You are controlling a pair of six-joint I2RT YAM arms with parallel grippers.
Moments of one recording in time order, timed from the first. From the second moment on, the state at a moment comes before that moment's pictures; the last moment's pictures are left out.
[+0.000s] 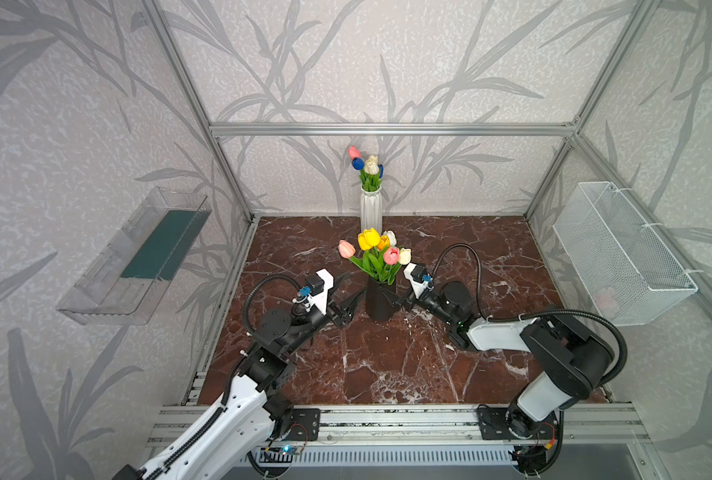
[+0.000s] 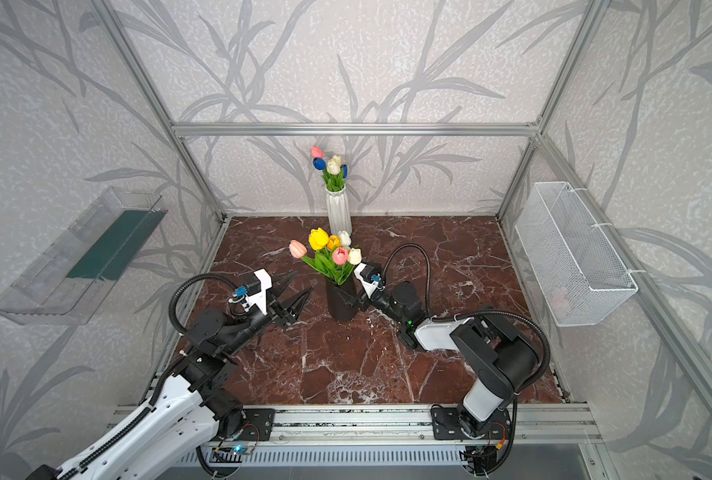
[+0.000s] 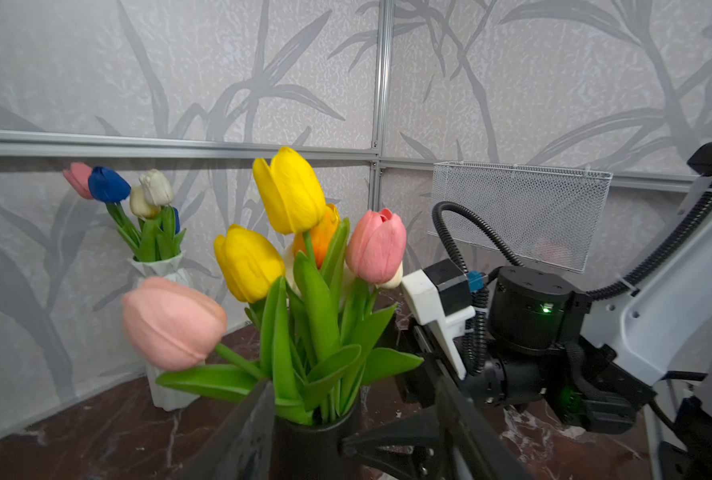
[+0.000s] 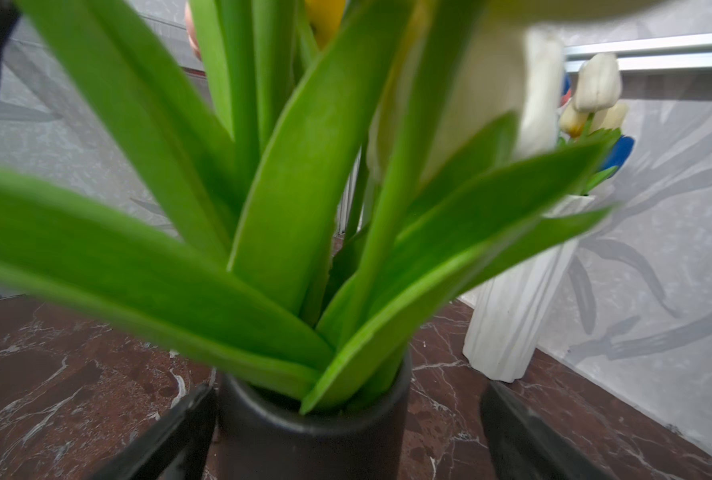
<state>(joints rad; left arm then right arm) -0.54 0.63 0.41 0.38 0.27 -0.09 0.69 1.67 0.61 1.12 -0.25 -0.07</state>
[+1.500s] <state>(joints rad) -0.54 0.70 0.22 0.61 0.16 -0.10 0.31 2.21 1.31 0.94 -0.41 -0.02</state>
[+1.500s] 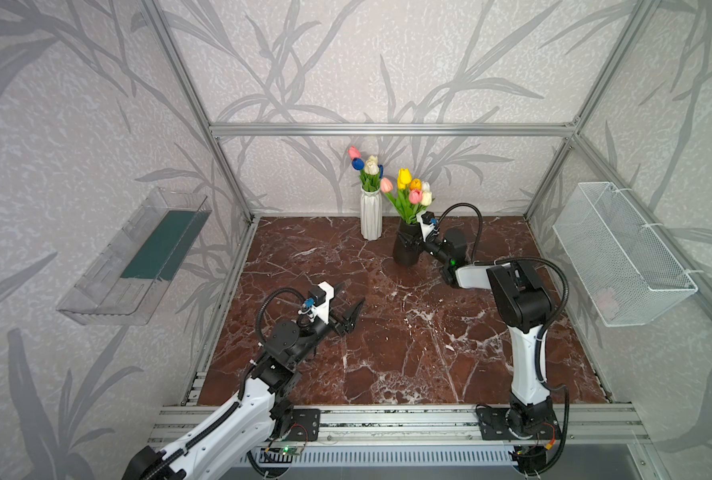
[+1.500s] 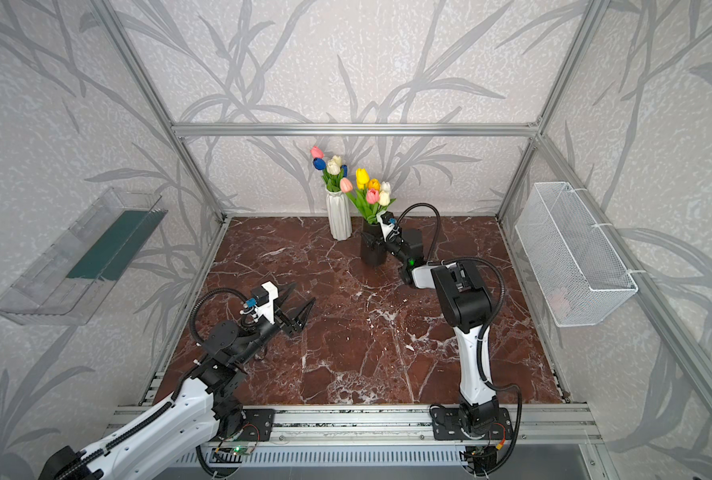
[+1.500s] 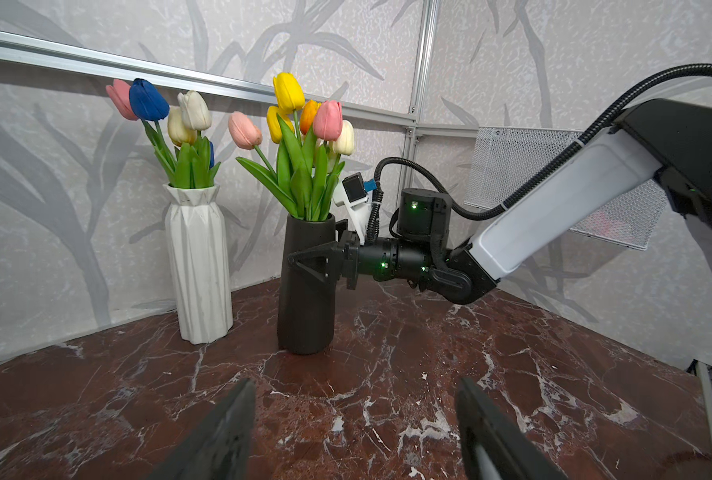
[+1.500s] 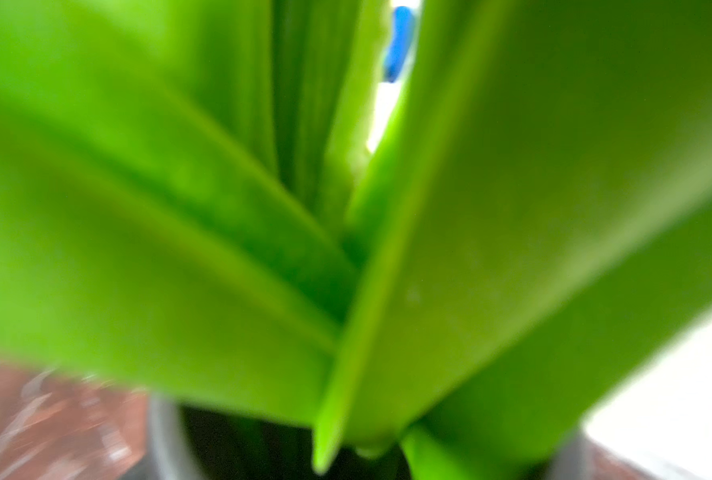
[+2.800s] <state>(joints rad) -0.53 0.88 0.23 0.68 -0.13 0.07 0.23 2.27 1.31 1.07 -0.32 -0.08</state>
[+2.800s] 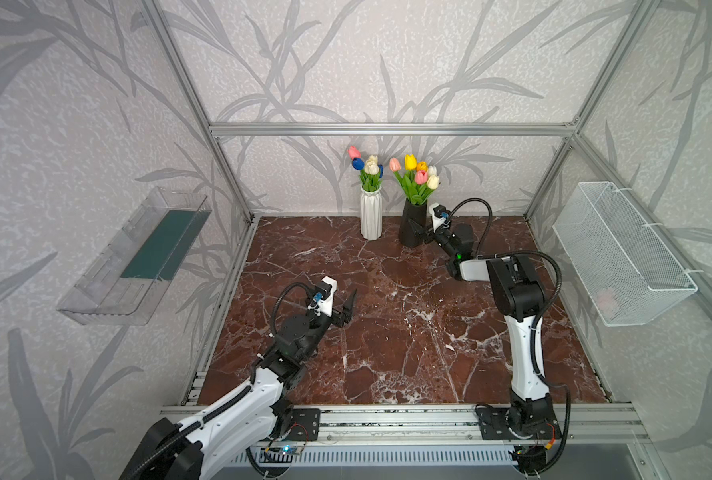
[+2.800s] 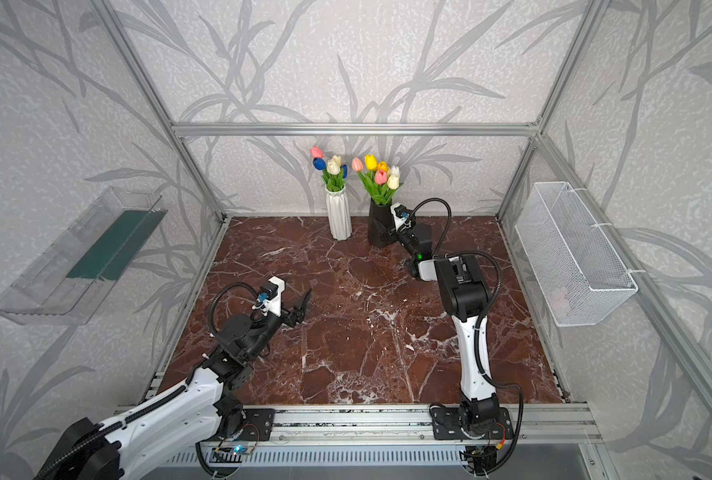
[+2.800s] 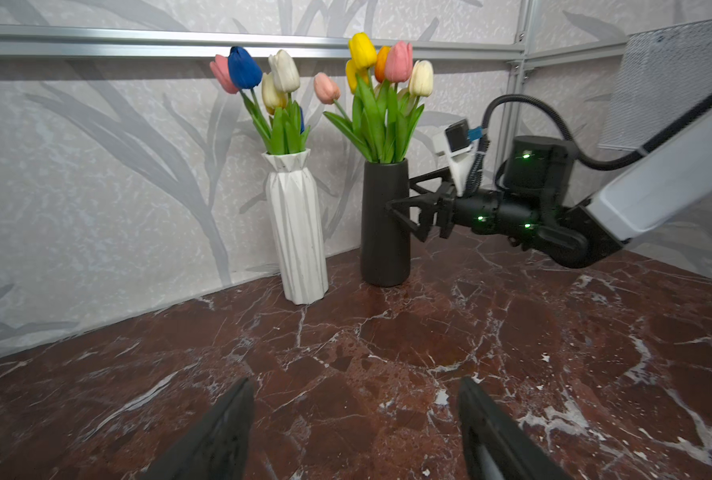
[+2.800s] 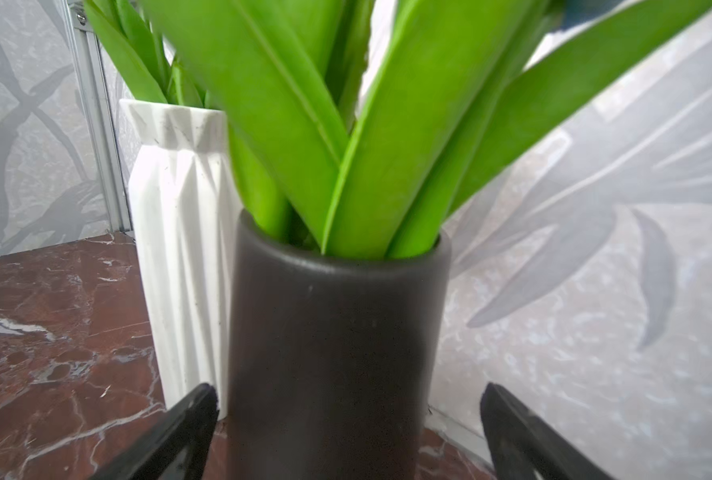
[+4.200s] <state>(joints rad) -0.21 1.58 0.15 1.22 -0.52 0.12 0.29 1.60 0.18 1.17 0.35 -0.23</state>
